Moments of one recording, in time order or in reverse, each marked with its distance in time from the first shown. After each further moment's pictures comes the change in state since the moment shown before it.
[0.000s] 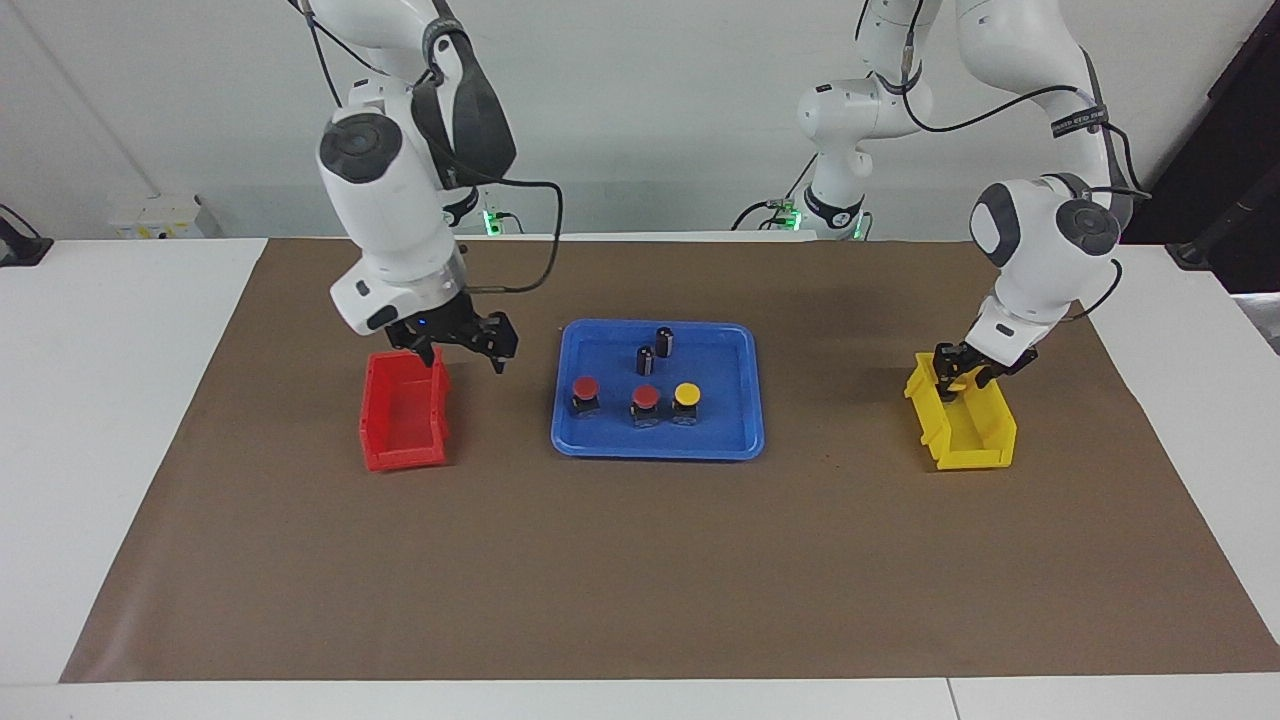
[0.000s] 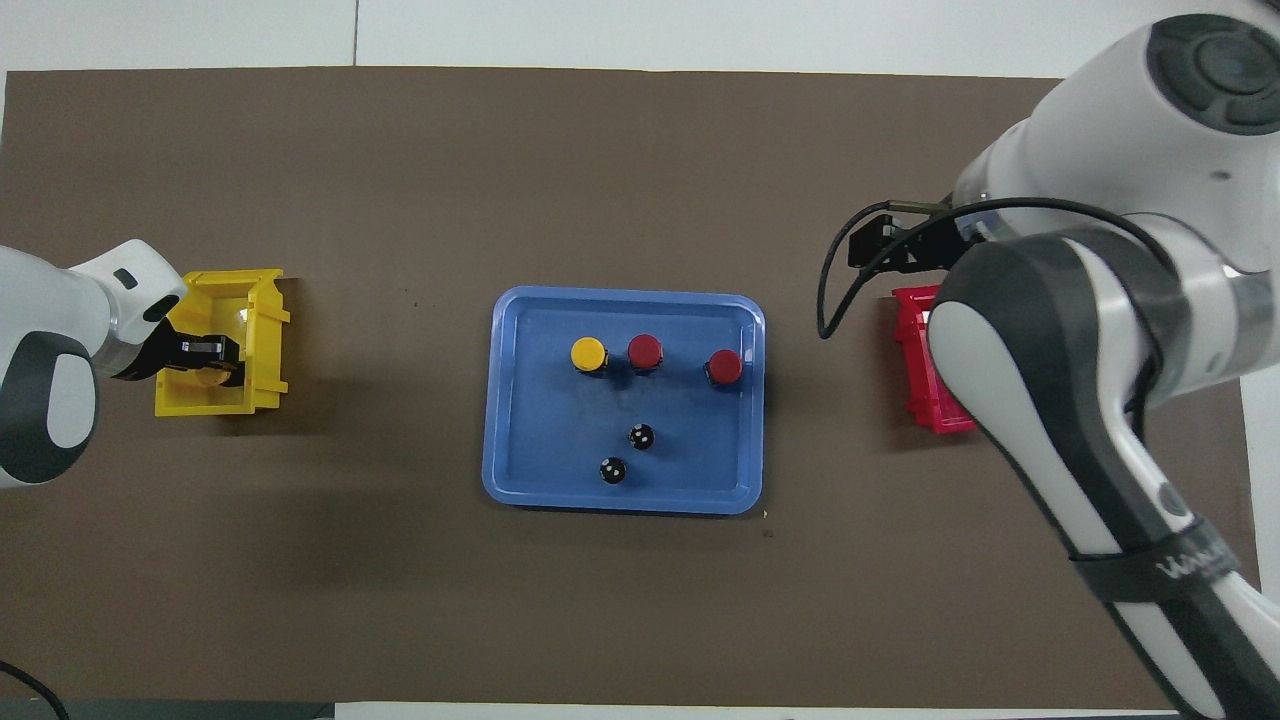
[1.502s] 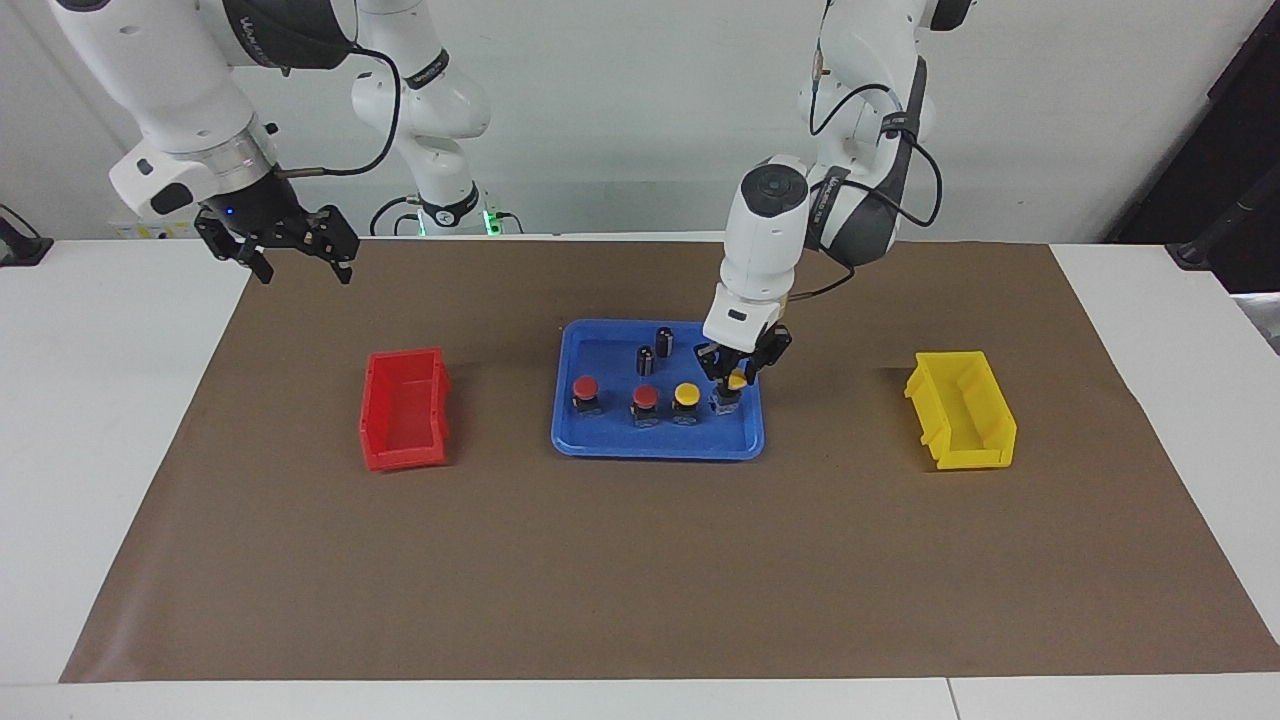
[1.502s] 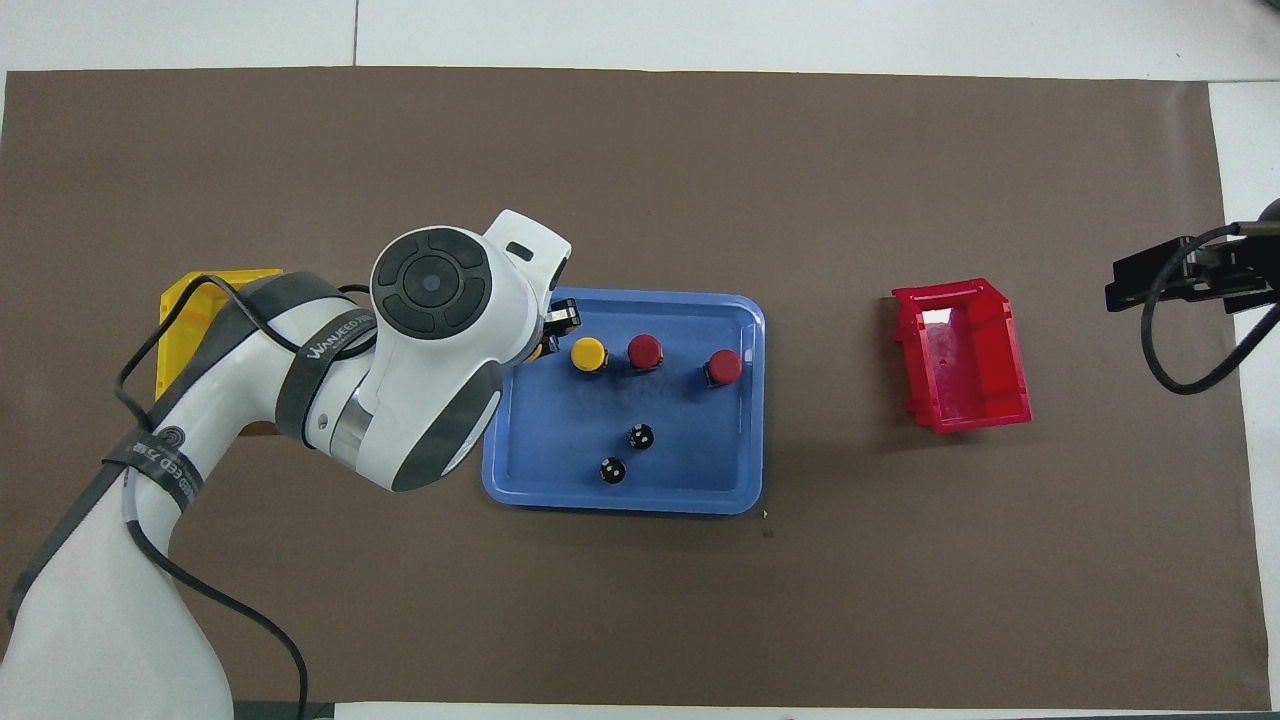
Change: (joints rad) left arm -0.591 0.178 -0.027 0.287 -0.002 -0.022 -0.890; right arm -0.208 -0.129 0.001 0.040 -0.010 -0.182 -0.306
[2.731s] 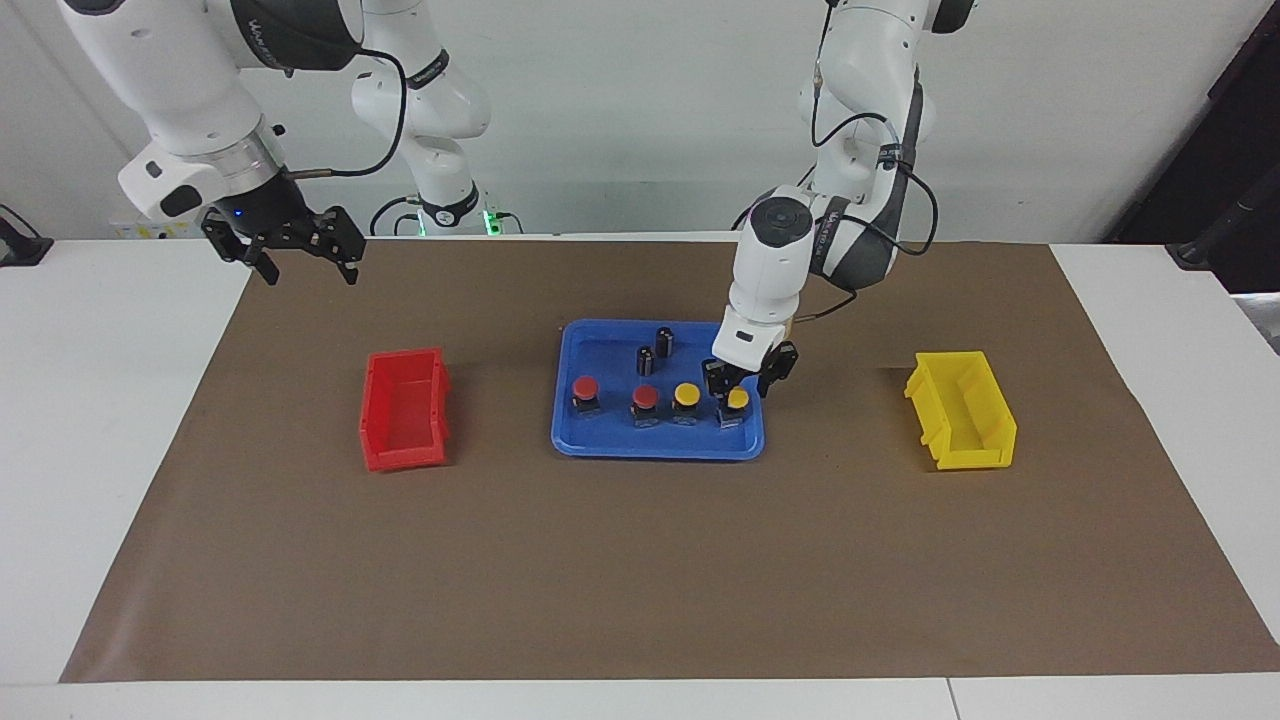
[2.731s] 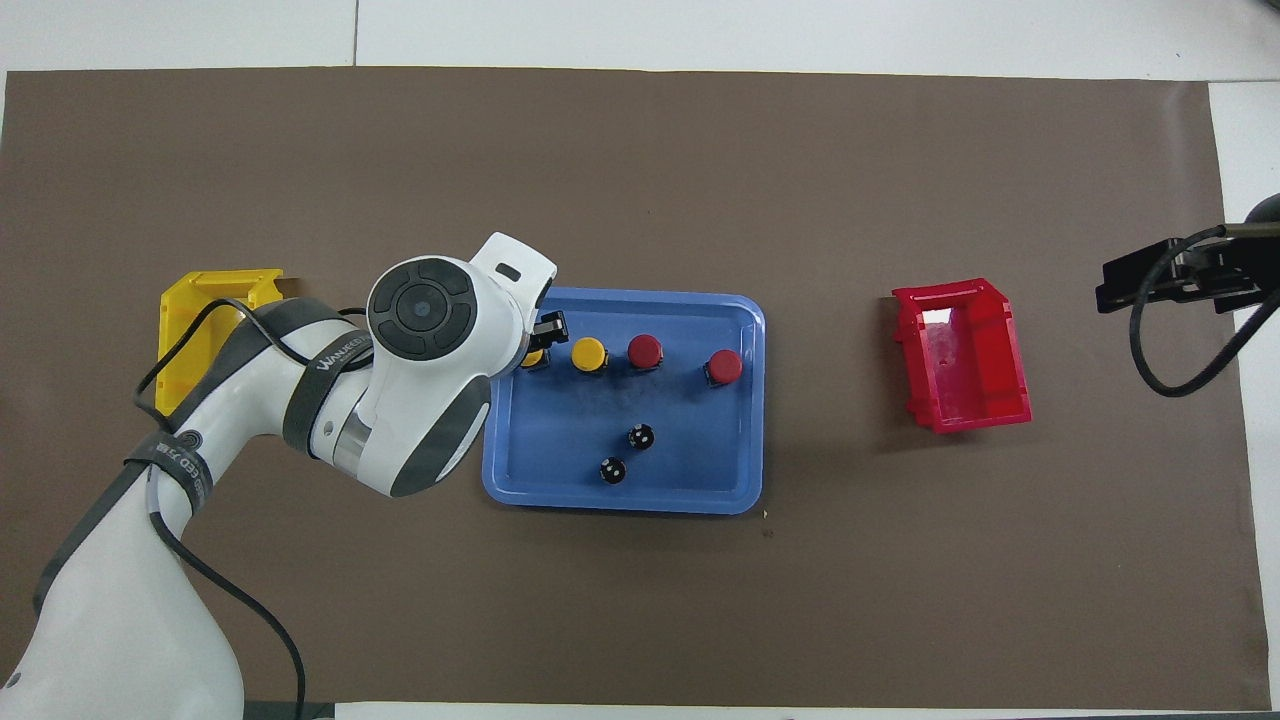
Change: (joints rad) left arm 0.007 -0.004 0.019 -0.059 0.000 0.052 0.040; right arm 0.003 0.001 0.007 -0.003 0.000 0.000 0.000
